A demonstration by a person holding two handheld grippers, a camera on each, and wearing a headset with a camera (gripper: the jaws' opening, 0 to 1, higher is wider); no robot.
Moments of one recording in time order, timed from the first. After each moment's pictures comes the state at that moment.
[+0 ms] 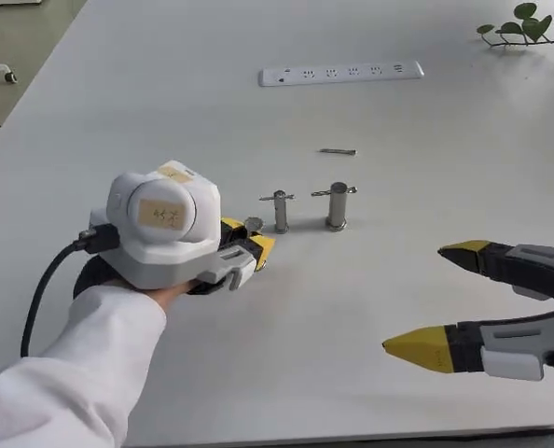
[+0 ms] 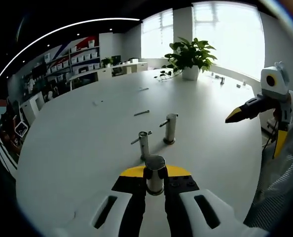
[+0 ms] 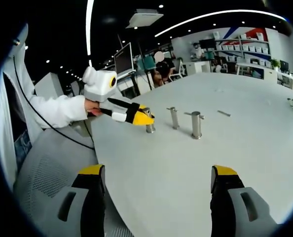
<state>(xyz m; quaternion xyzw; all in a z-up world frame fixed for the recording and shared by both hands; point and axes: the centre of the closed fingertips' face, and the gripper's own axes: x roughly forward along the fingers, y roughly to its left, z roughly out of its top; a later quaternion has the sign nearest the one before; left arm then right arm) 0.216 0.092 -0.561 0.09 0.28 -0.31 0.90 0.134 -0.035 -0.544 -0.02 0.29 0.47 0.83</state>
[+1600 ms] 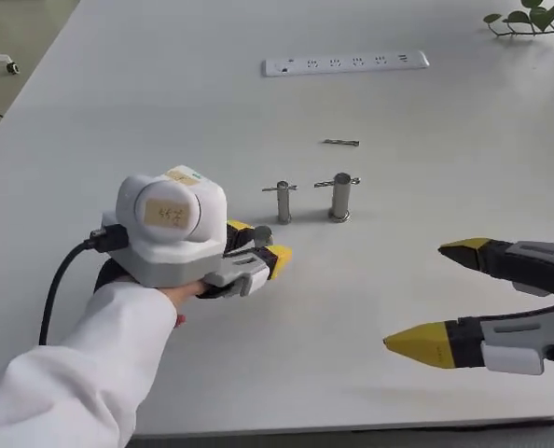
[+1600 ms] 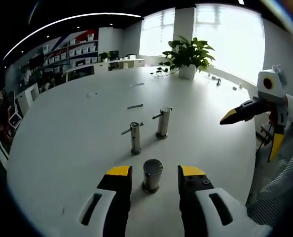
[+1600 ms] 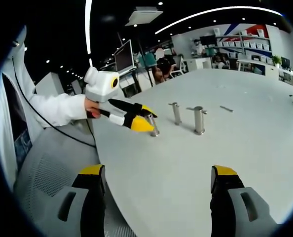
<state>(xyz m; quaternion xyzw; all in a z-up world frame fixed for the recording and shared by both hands) 0.204 0.084 -0.570 0.05 0.30 -0.34 0.89 0.130 -0.031 -0.551 -0.02 0.30 0.48 0.83</state>
